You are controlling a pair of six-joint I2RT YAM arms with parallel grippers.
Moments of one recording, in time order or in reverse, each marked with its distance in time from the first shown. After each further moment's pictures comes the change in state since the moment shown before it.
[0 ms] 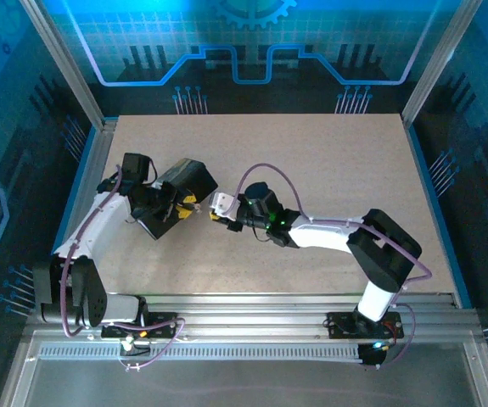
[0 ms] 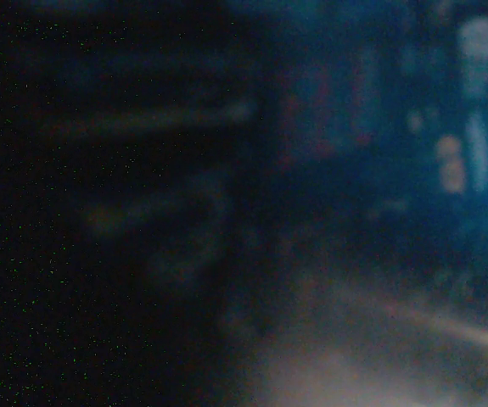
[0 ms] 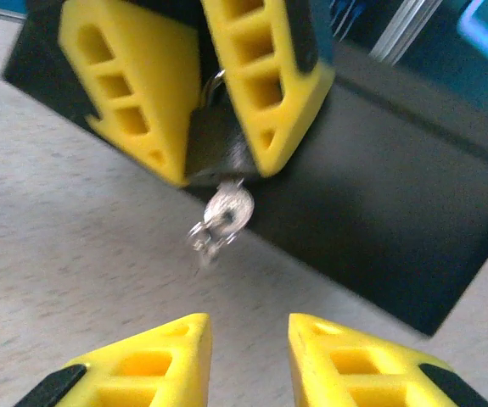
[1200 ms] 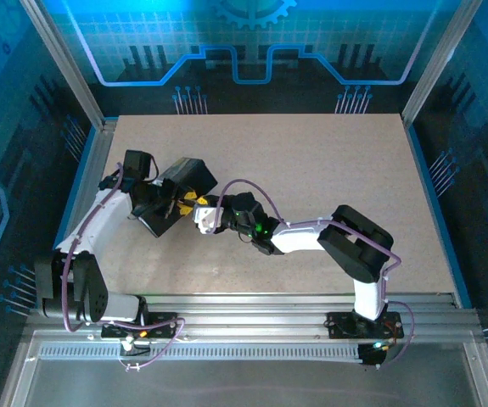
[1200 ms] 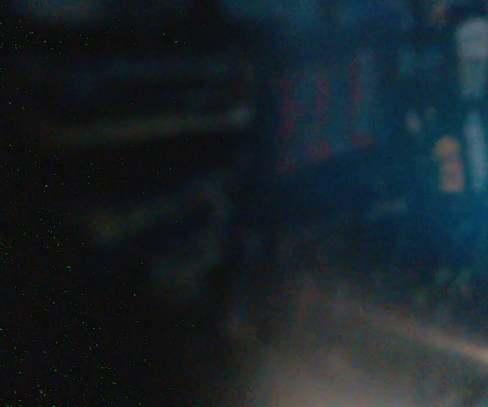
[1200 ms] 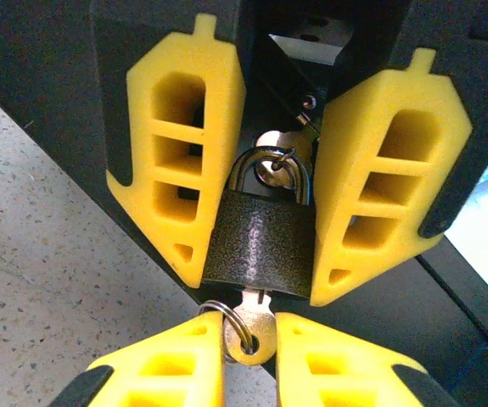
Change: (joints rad) left arm -0.009 0.027 0.021 0.030 -0.011 -0.054; right arm 0.073 0.164 0.045 0.263 0.148 -0.301
